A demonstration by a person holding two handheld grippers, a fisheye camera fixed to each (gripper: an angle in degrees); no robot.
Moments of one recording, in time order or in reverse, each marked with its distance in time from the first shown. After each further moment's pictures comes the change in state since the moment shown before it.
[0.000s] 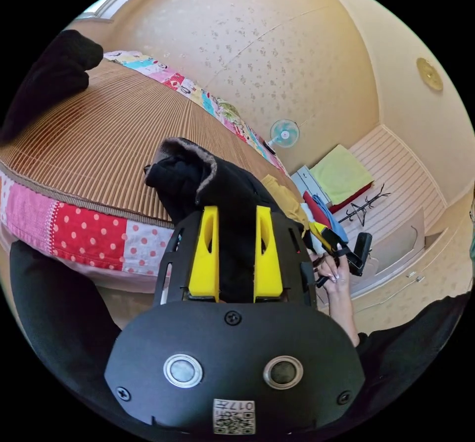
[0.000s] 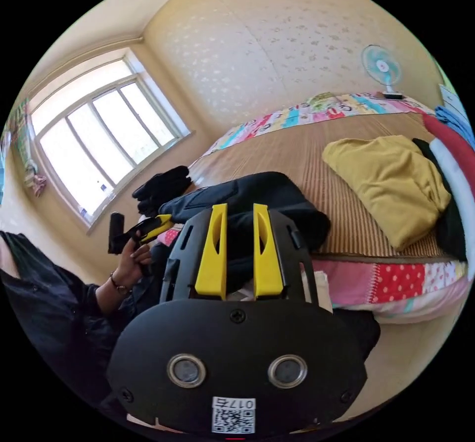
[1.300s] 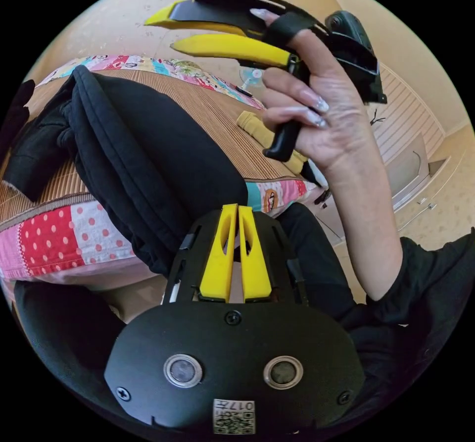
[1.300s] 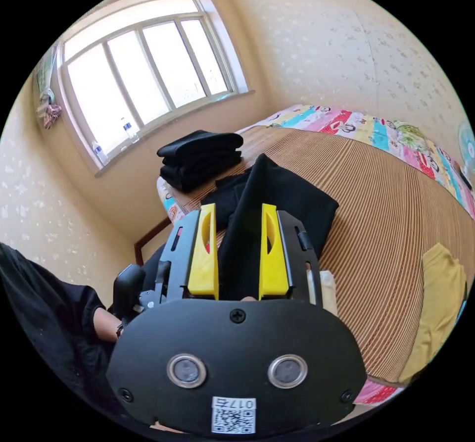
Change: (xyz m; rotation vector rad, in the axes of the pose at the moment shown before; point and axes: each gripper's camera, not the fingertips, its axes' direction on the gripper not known) left arm 0.036 0.077 0.092 -0.306 -0.022 0.292; right arm -0.114 -0.126 0.209 -0.276 0.050 -0.272
